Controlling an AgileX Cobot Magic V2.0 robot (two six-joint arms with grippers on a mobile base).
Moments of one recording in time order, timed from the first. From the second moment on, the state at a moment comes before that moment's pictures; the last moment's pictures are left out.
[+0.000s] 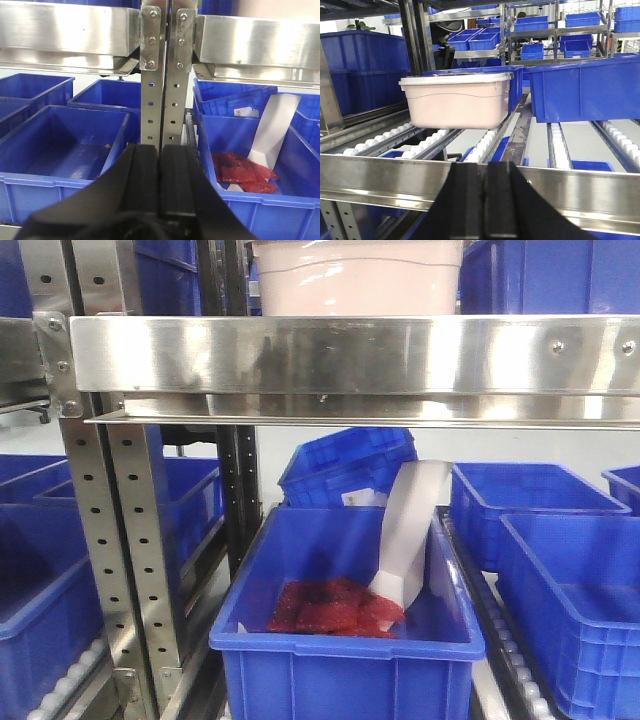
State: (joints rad) left arm -0.07 -0.01 0.03 -0.04 0.15 0.03; right arm -0.22 0.29 -0.44 1.17 0.38 -0.97
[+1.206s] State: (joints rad) left arm -0.07 -0.01 0.03 -0.04 0.15 0.03; right arm -0.03 0.12 -0.04 -0.03 -0.01 0.04
